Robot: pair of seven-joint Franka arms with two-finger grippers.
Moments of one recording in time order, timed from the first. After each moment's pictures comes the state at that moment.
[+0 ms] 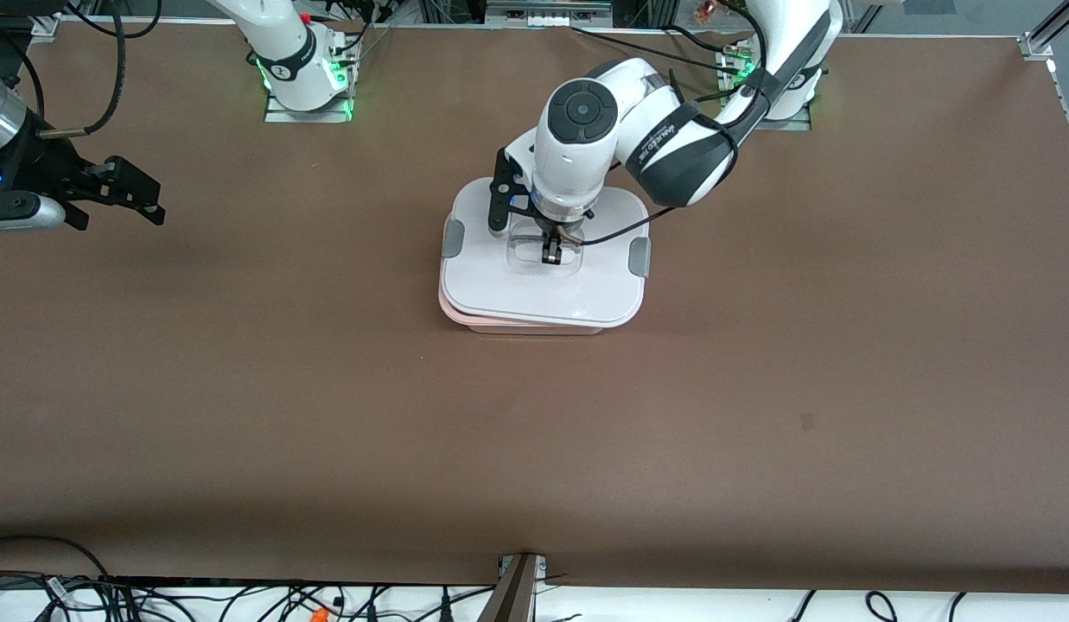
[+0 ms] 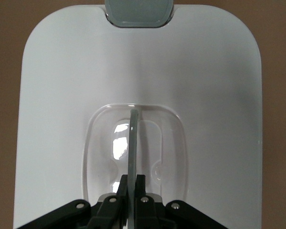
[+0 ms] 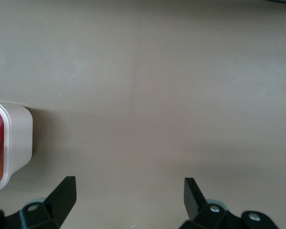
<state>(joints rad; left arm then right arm) -0.34 0.53 -0.52 -1.53 0.15 2.01 0.76 0.16 -0.01 -0.11 -1.64 0.01 1.67 -0.02</state>
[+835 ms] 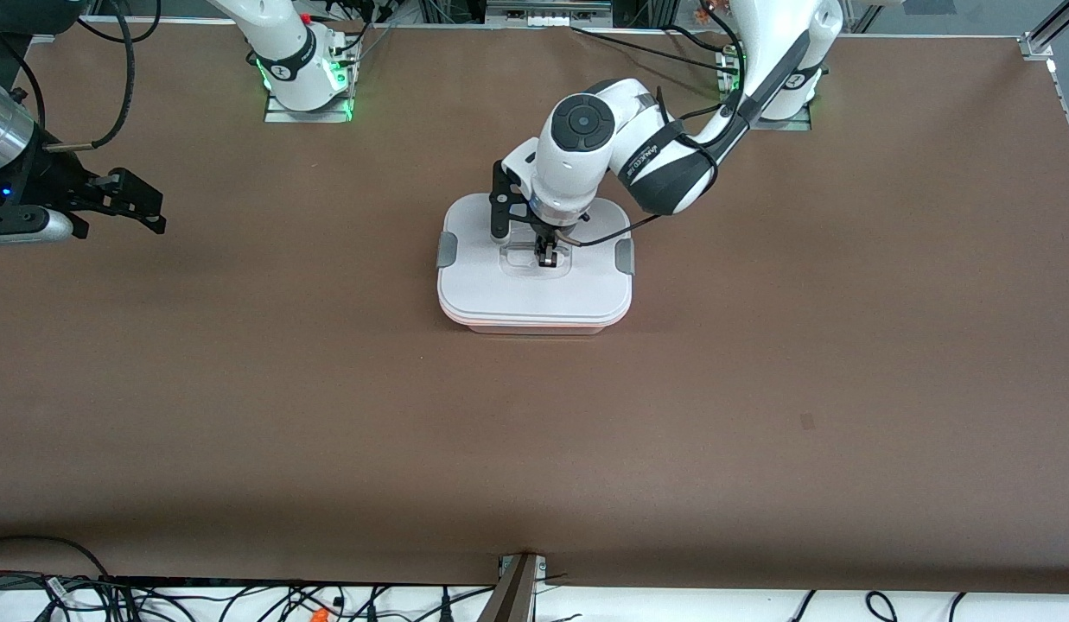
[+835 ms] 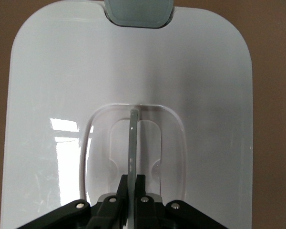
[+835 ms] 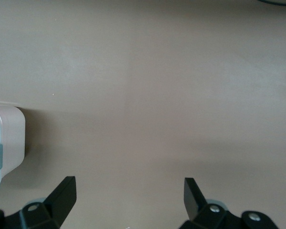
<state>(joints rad) -0.34 0.53 -0.51 -1.66 0.15 2.20 0.67 0.16 0.02 -0.09 -1.62 -0.01 1.68 -0.02</state>
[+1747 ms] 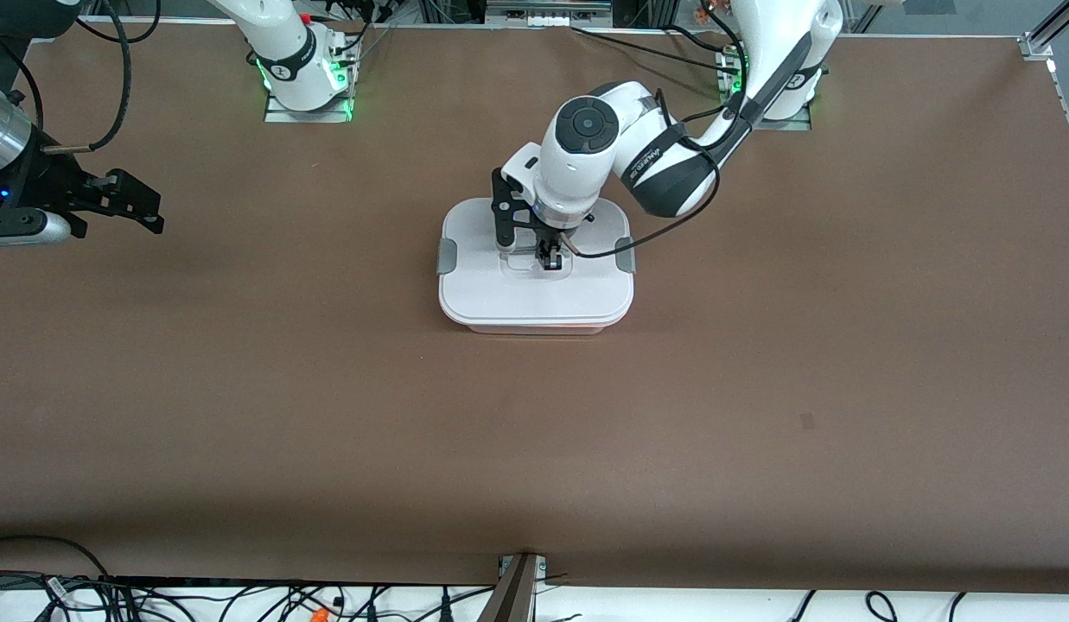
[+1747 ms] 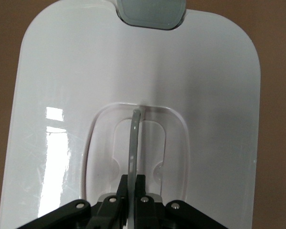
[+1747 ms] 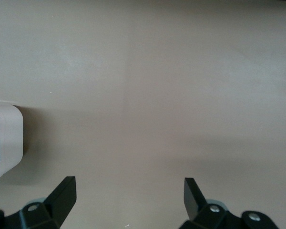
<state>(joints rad) -0.34 0.53 -0.51 -1.67 0.15 2.22 0.57 0.15 0.02 -0.09 -1.62 -0.01 1.67 -0.02</state>
